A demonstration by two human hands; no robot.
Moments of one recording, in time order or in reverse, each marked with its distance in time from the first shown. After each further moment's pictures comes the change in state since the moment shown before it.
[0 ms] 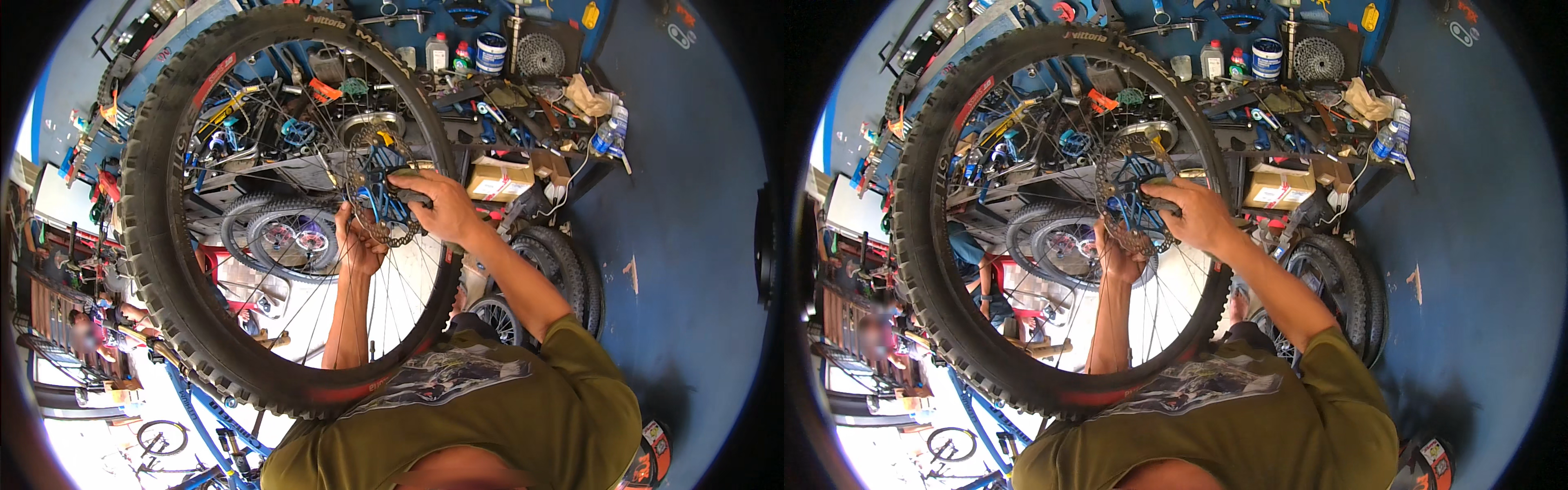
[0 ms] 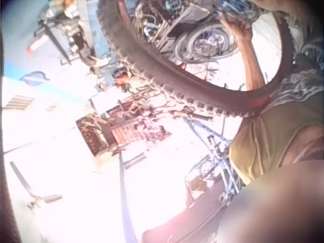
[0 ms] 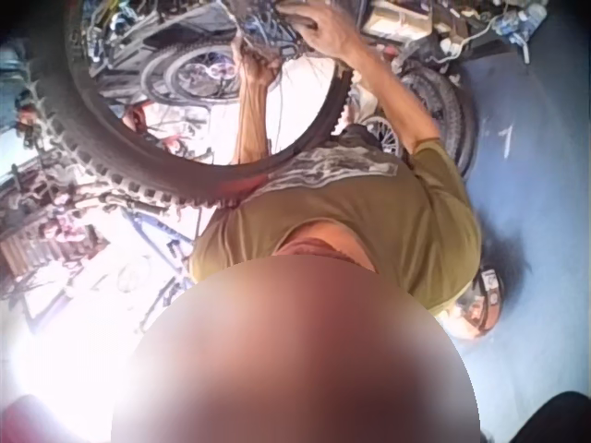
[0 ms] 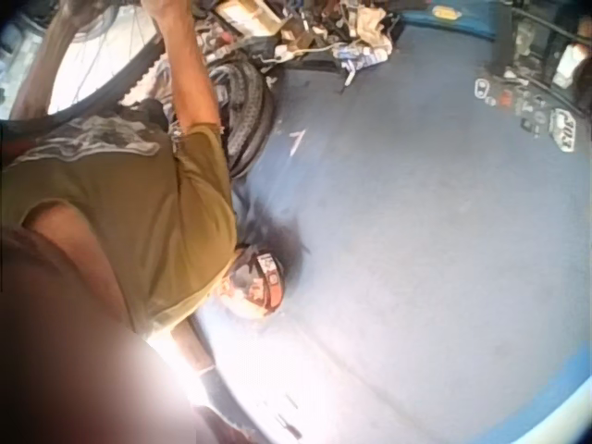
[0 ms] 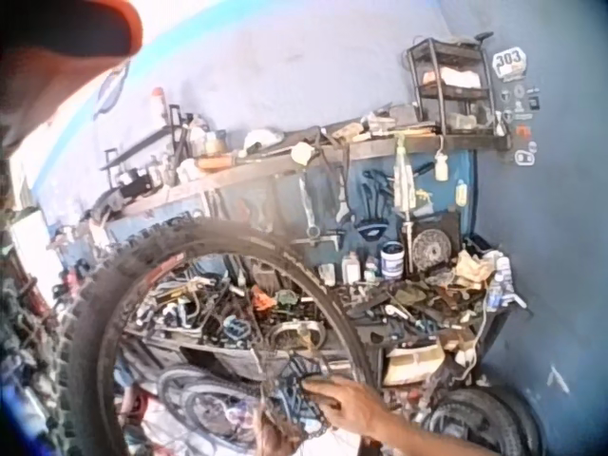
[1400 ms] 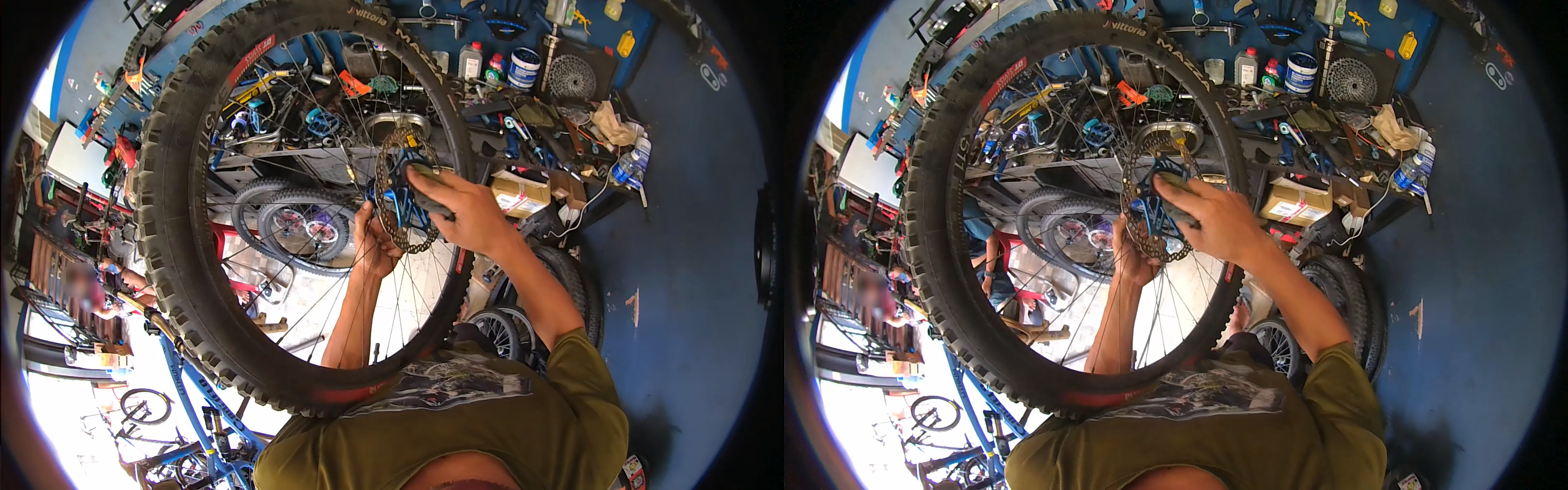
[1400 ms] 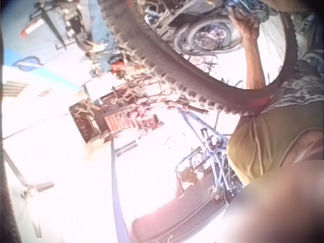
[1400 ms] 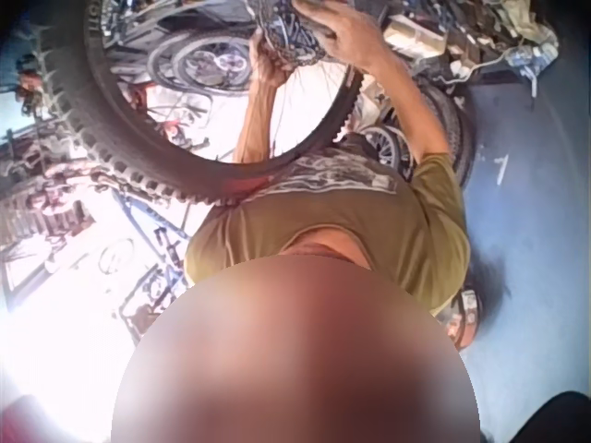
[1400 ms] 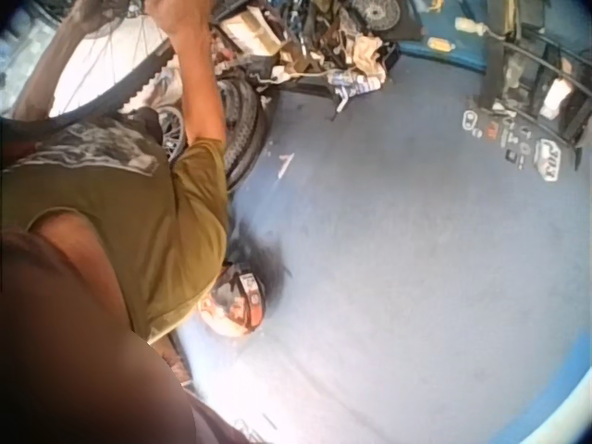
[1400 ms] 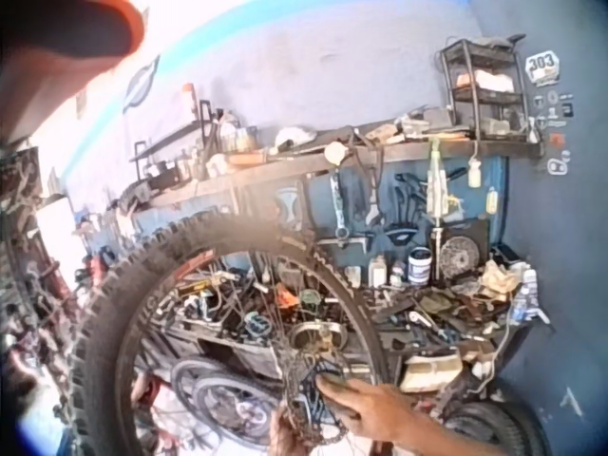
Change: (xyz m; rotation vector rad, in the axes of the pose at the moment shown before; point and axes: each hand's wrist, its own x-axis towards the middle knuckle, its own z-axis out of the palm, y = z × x) left_hand 0.006 0.000 -0.021 0.019 -0.179 -0.027; right_hand 0.012 -0.028 -0.030 -0.185 -0.138 -0.179
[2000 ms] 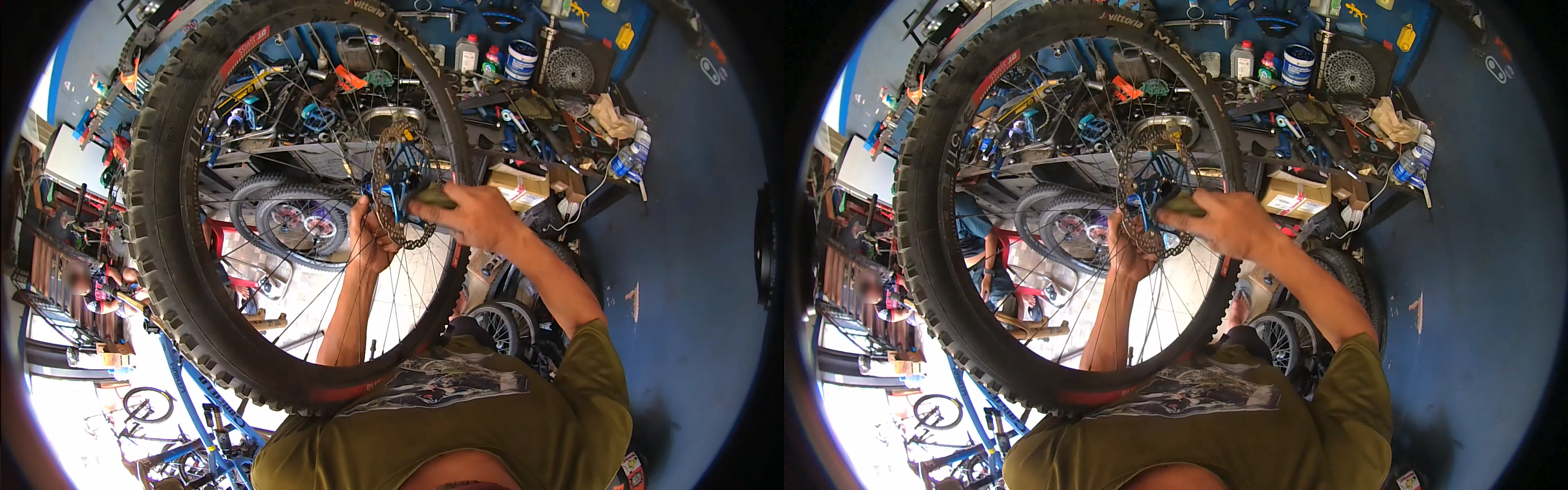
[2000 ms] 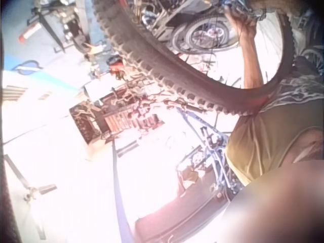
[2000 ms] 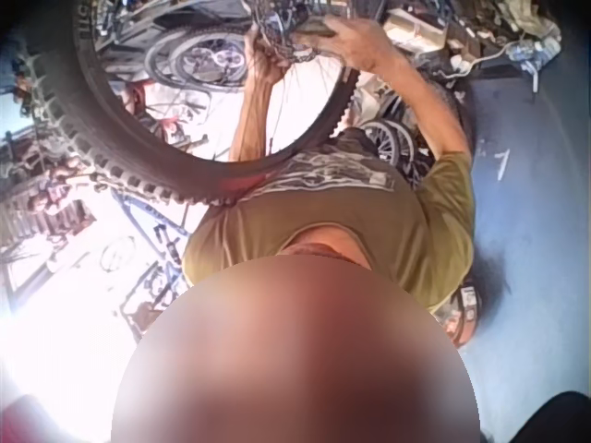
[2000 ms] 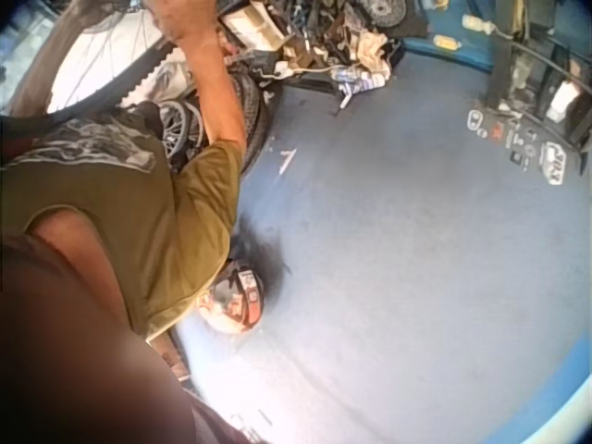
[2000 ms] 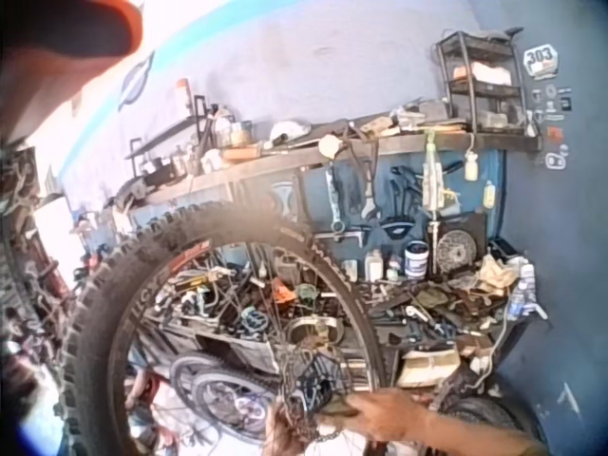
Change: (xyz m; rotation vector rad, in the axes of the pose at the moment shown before) left_hand -0.003 -0.002 0.028 0.077 0.138 0.032; right_hand -0.025 0.036 -0.003 -0.367 -0.125 -0.284
